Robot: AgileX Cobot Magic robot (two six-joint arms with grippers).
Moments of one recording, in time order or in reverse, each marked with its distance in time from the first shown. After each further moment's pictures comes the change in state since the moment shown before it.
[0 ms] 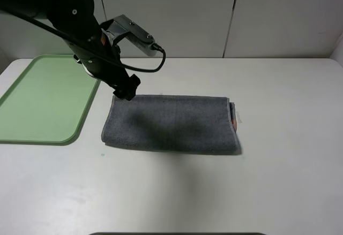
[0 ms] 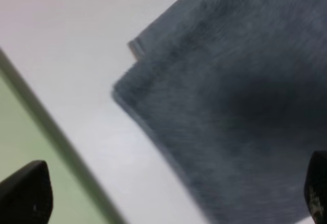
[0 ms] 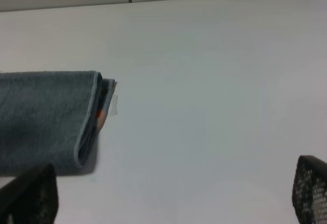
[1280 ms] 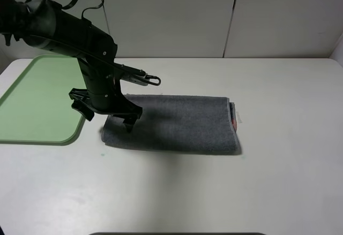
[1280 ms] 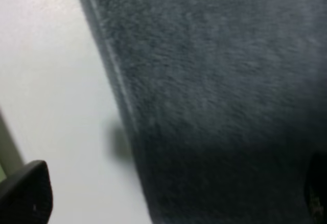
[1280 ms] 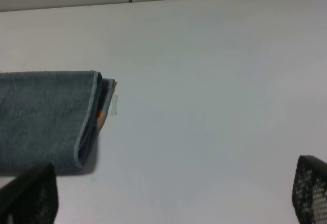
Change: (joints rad) left arm 0.041 0.253 -0.007 -0.100 0.084 -0.343; right arm 0.000 0.000 0.000 0.000 0.001 0.000
